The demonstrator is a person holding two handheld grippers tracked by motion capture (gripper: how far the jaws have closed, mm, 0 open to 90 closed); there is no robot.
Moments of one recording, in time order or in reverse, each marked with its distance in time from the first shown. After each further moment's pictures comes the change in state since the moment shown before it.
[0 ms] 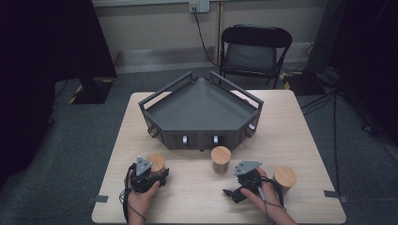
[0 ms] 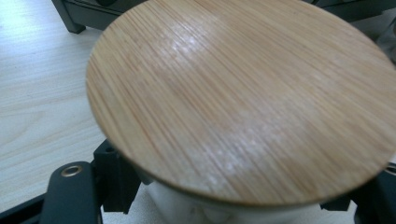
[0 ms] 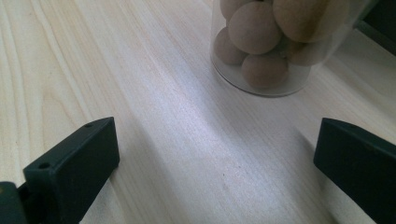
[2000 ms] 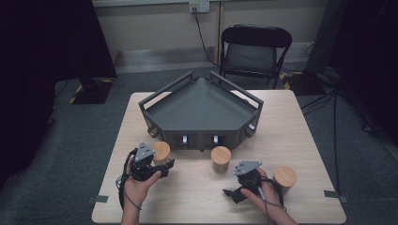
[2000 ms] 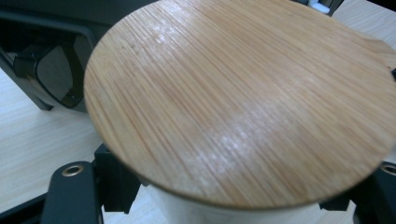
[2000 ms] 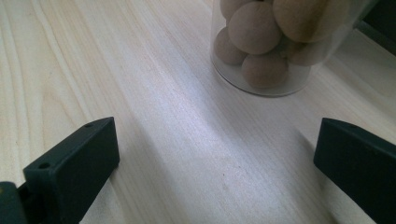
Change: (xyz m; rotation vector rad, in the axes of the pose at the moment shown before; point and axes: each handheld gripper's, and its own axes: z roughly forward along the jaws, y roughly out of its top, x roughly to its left) left arm 0.010 0.069 -0.024 -0.008 -0.155 0.060; right arm 0.000 0.000 0.000 0.000 0.000 0.000
